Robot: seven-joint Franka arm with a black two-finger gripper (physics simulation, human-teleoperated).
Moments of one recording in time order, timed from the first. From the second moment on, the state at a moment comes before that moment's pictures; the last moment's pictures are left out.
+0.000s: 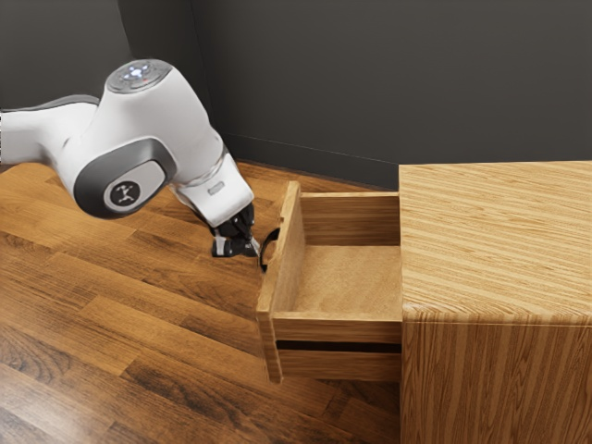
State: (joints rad) arm -0.56 -0.32 0.18 -2.28 0.17 2.28 0.84
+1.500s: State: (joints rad) arm -0.70 -0.13 0.18 -2.21 0.11 2.66 0.80
